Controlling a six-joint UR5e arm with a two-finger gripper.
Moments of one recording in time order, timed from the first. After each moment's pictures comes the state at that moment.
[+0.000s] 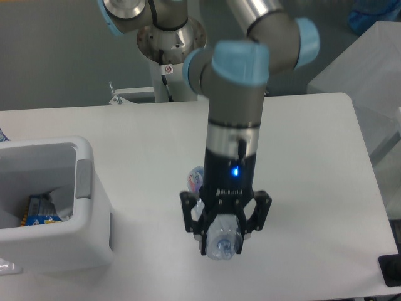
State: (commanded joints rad) arm 2.42 -1.92 -1.25 -0.72 1.15 0.11
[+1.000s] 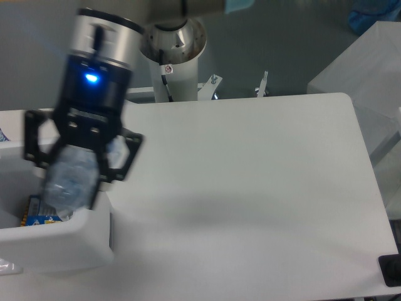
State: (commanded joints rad) arm 2.13 -1.85 -1.23 -0.72 1.14 0.04
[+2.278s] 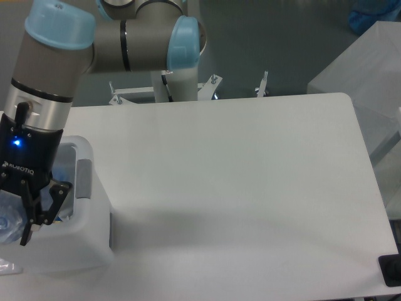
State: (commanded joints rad) arm 2.07 -1.95 -1.26 -0.72 1.15 0.04
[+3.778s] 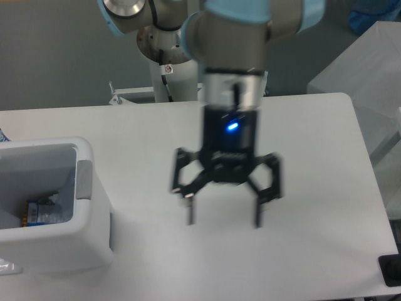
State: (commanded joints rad) arm 2.53 -1.87 -1.29 -0.76 1.22 0.51
